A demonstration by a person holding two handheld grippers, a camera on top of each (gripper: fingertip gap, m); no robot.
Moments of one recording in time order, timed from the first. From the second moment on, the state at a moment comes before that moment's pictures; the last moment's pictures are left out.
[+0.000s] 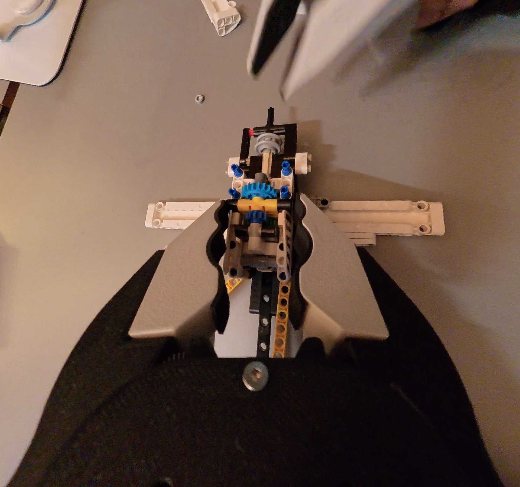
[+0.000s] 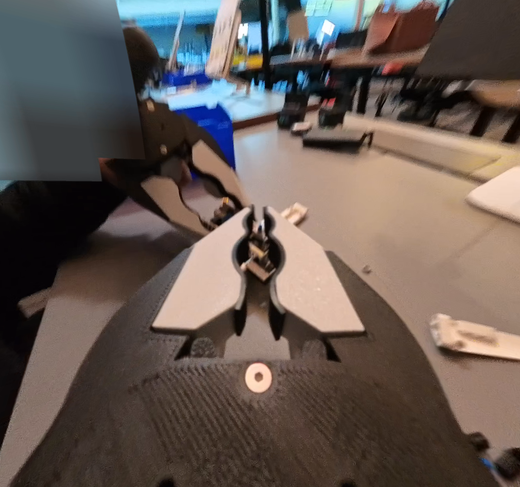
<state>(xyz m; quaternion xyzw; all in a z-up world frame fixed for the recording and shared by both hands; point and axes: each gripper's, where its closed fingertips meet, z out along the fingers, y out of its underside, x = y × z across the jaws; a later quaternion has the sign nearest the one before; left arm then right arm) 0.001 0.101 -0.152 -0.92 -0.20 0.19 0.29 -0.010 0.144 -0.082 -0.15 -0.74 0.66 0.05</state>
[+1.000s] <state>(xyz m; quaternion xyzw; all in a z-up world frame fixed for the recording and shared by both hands) 0.001 0.103 -0.152 -0.91 -0.20 0.20 0.30 -0.035 0.144 -0.063 -0.22 -0.71 0.67 -0.01</state>
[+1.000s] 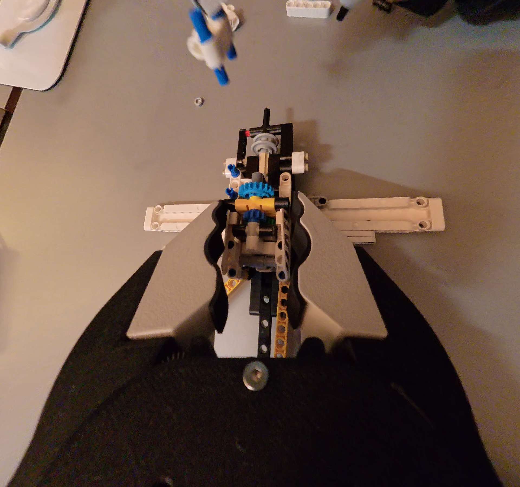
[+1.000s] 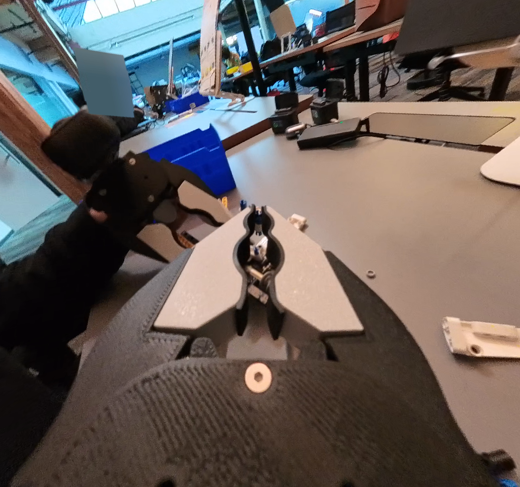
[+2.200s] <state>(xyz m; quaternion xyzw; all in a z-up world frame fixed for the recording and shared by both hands) 0.000 0.150 -0.077 -0.79 -0.25 0.17 0.54 -0.003 0.133 -0.058 -0.20 -0.66 0.72 -0.12</state>
